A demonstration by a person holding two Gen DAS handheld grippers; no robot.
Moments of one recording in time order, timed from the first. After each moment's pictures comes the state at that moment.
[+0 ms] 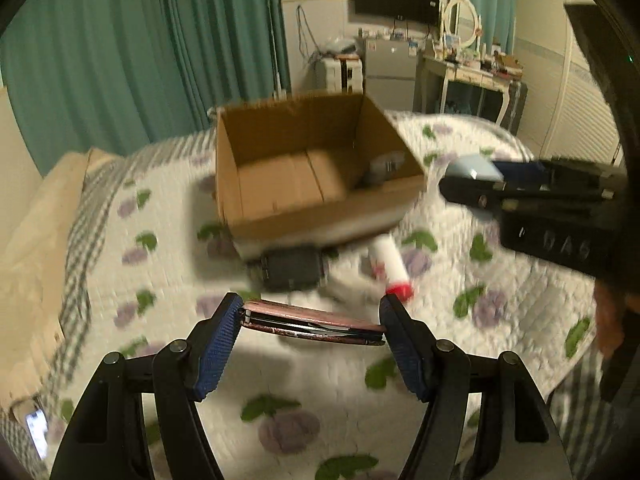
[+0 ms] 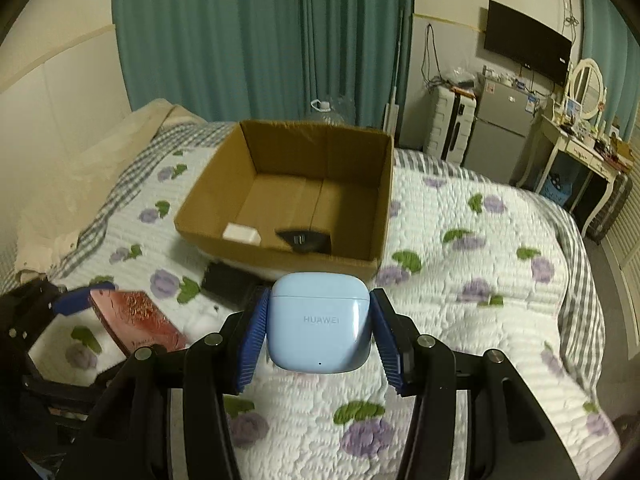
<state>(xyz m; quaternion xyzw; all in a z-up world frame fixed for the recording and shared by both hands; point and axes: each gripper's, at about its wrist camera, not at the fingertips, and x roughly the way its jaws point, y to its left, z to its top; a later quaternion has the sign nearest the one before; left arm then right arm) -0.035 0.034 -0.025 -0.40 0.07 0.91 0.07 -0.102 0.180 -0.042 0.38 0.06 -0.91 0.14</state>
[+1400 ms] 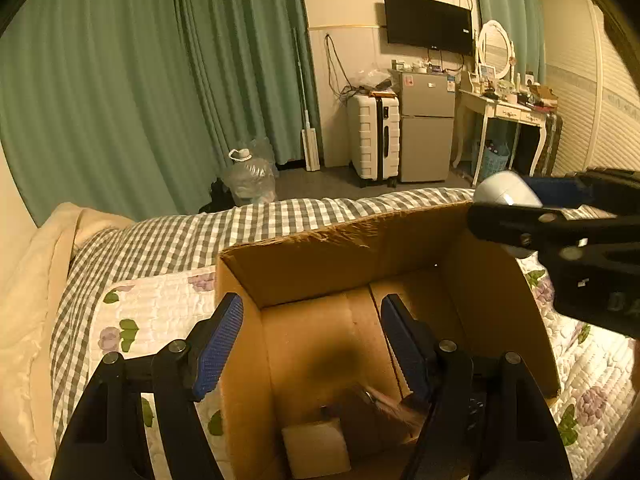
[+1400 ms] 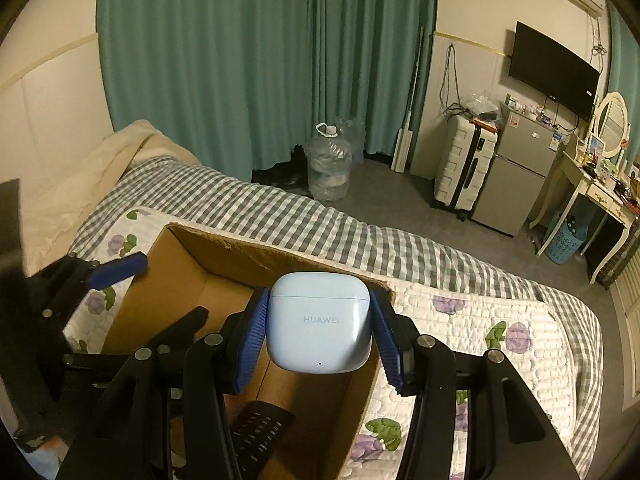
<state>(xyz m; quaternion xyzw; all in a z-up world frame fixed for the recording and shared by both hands) -0.238 0.030 -0.025 -0.34 0.07 0.94 0.02 -0.289 0.157 -0.024 0.35 0.08 -0.92 0.17</state>
